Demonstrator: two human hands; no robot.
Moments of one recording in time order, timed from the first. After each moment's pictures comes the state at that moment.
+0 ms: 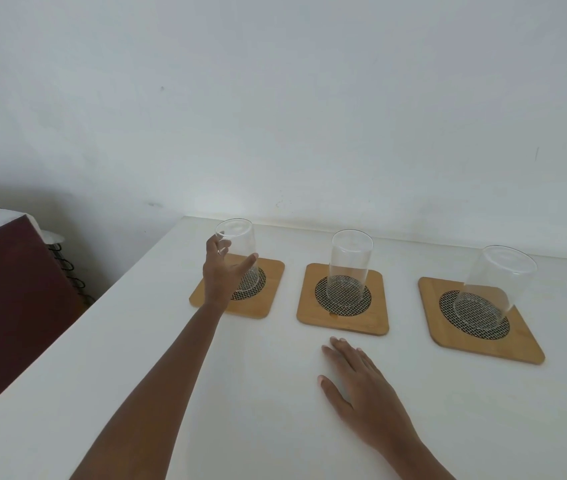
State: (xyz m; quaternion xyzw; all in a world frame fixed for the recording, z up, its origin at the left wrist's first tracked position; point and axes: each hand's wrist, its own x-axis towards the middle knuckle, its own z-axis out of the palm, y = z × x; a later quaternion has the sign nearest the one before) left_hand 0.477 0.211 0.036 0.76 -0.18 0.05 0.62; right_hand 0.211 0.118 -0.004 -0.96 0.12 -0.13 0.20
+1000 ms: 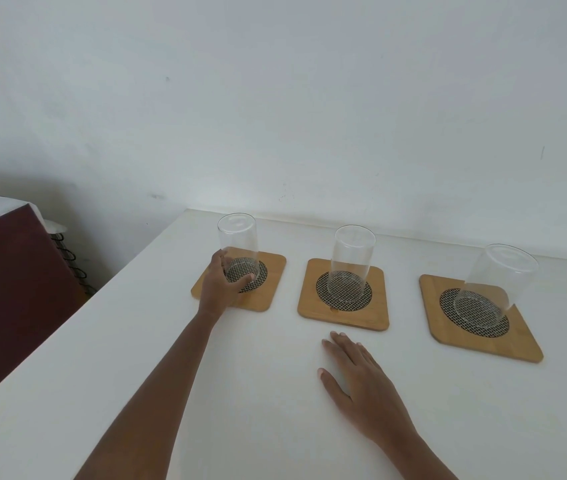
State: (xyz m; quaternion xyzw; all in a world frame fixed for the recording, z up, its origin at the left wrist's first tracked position) left_hand 0.473 0.232 0.010 0.82 -0.20 0.00 0.54; right_hand 0.212 0.118 -0.007 -0.96 0.13 -0.13 0.20
